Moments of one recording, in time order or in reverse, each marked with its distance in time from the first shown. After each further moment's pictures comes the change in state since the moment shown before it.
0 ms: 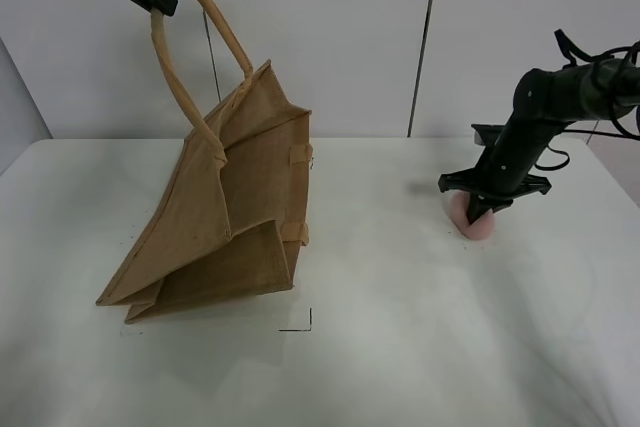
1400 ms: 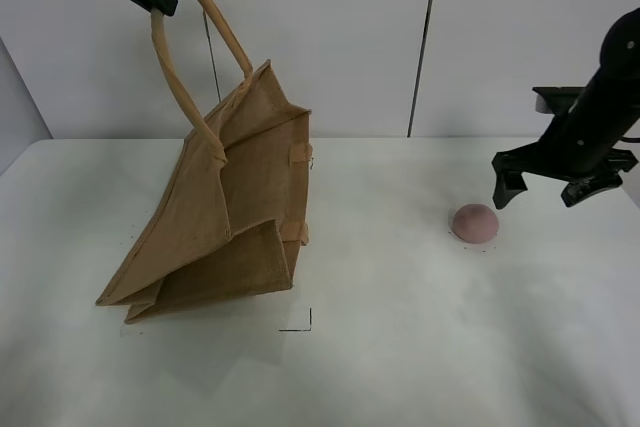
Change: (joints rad) left arm 0.000 0.000 0.000 0.000 0.000 -0.005; right arm -0.052 -0.386 0.241 -0.081 0.066 0.017
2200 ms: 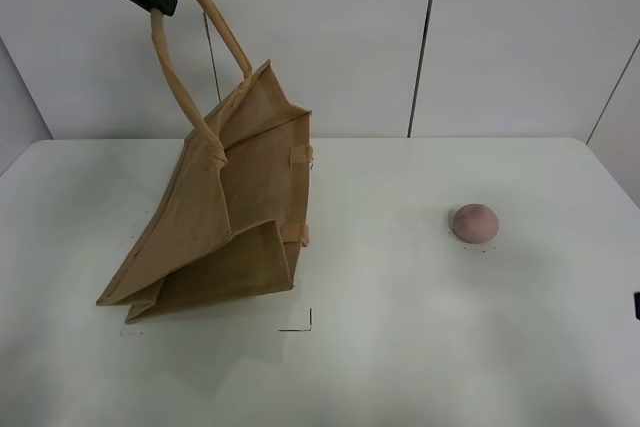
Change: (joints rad) left arm 0.000 0.000 0.000 0.002 0.000 -0.014; right arm -0.018 -1.325 0.720 -0.005 0.064 0.009
